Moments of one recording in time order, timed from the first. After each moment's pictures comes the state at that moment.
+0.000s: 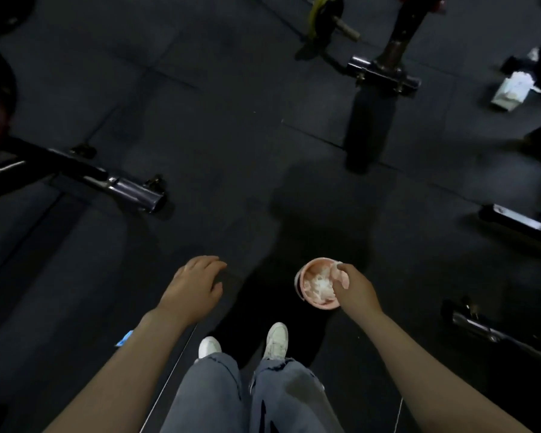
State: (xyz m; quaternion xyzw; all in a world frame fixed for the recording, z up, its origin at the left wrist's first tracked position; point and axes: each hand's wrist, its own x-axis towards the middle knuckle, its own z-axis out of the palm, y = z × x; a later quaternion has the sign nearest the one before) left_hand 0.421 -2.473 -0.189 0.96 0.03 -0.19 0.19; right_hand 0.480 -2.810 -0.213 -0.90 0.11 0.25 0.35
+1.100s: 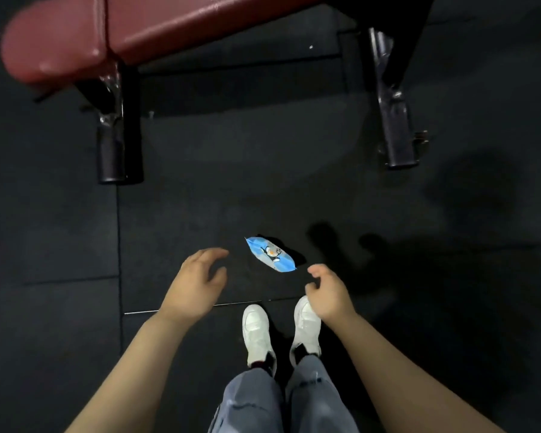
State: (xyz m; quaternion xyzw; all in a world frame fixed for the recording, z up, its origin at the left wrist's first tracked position) left_hand 0.088 -2.148 -0.405 0.68 0.61 -0.05 0.41; right_hand 0.327 -2.253 -0.469 -0.80 -0.31 0.50 0.08
